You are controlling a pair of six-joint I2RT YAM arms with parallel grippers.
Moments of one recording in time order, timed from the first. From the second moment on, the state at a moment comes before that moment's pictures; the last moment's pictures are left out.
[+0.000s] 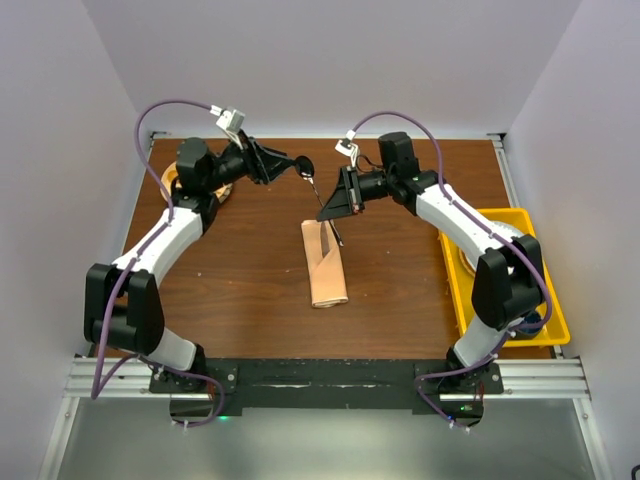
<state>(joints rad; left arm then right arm) -0.19 1.50 1.09 0.48 0.78 -0.50 0.43 1.71 1.40 -0.29 -1.13 0.50</state>
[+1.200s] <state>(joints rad) -0.18 1.60 1.24 0.34 0.99 -0.39 0.43 1.71 1.41 -0.40 -1.11 0.44</state>
